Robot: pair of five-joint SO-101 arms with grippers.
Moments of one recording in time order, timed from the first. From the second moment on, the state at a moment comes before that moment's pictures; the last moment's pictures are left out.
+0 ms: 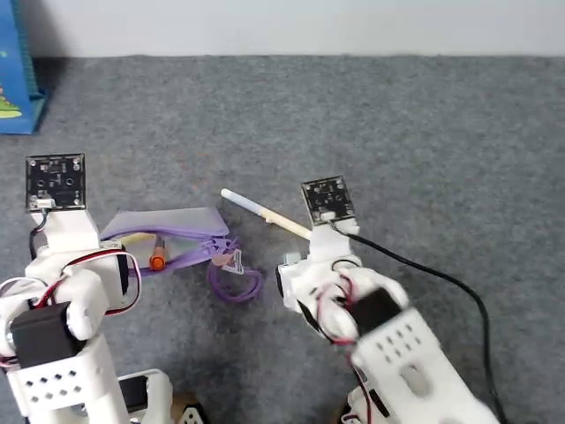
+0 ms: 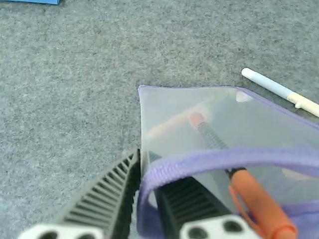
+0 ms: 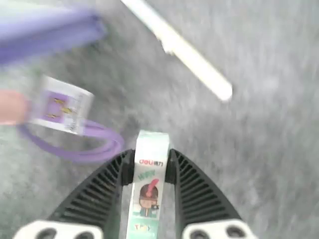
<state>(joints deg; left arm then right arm) -18.0 -58.2 33.5 89.6 -2.0 -32.9 -56.0 58.3 55.8 -16.1</state>
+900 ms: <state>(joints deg) -18.0 -58.1 33.5 89.6 -2.0 -53.6 -76.2 58.2 12.3 -5.6</state>
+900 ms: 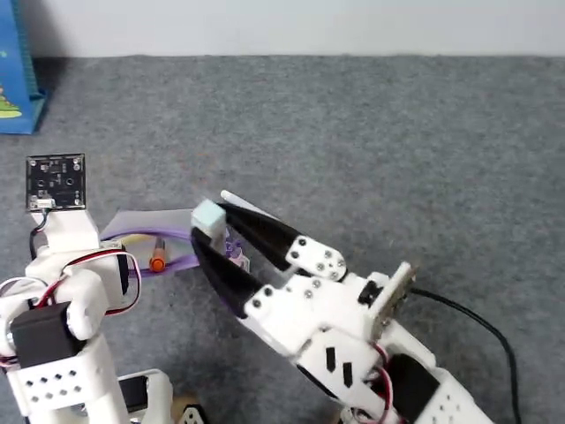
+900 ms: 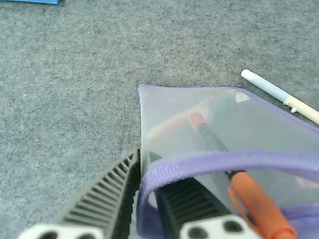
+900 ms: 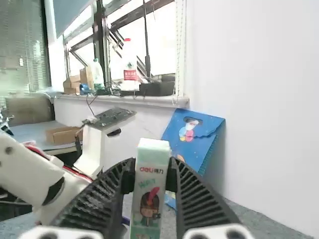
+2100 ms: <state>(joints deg) -17.7 -58.0 33.5 89.5 -2.0 -53.7 -56.2 74.6 -17.3 -2.7</state>
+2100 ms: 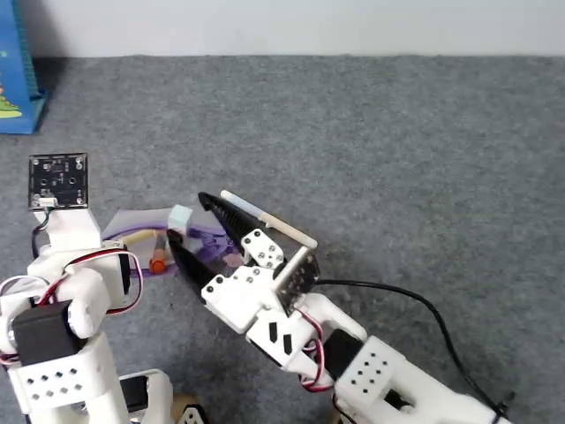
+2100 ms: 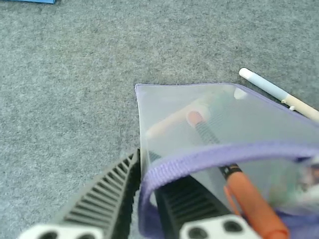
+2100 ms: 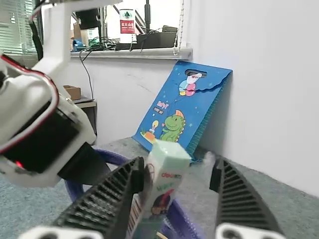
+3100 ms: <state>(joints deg) -17.8 -58.0 33.5 89.5 -2.0 -48.8 -92.3 74.6 28.4 -2.6</state>
